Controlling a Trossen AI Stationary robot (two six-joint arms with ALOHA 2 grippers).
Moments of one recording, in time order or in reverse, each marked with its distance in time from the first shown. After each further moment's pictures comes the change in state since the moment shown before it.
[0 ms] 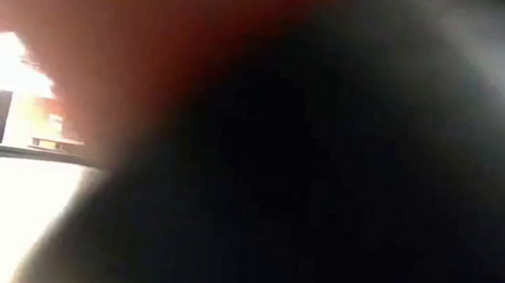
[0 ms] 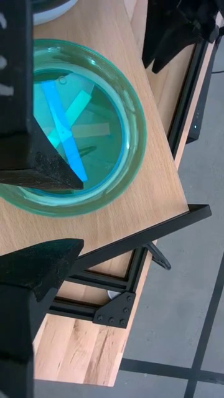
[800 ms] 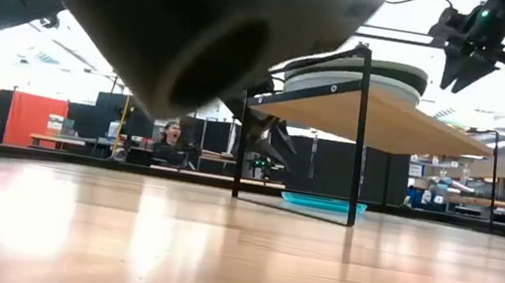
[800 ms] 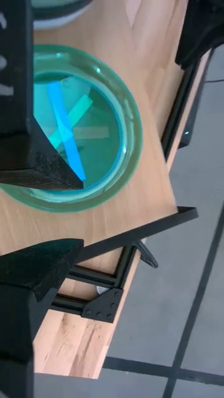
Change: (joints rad) left arm 0.081 -0.052 0.000 -0.008 0.022 -0.043; right arm 0.000 -0.045 0.000 0.008 0.001 -0.060
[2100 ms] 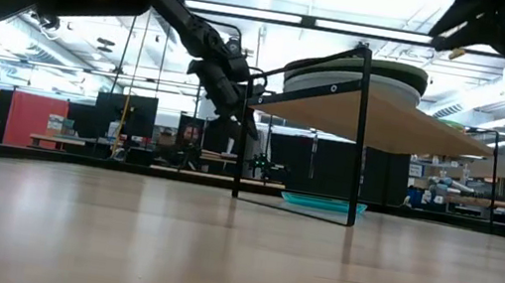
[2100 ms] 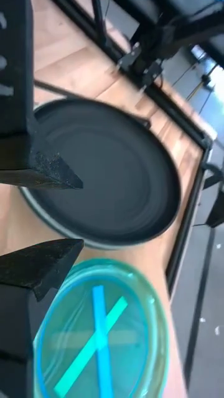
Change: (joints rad) left arm 0.123 -0.118 0.000 -0.311 -0.076 0.318; right arm 0.865 -0.229 -0.216 0.238 0.244 0.505
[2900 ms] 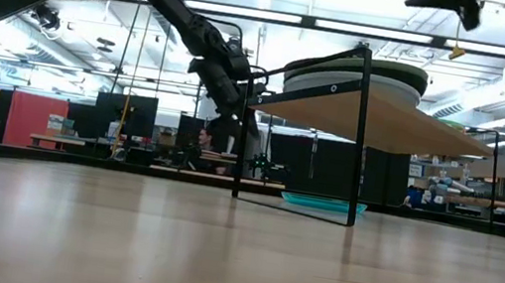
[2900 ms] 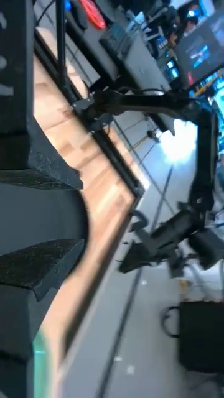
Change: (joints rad) left arm -0.004 -0.005 0.000 -0.001 -0.001 0.021; right arm -0.049 0.015 0.003 0.380 -0.019 -0.310
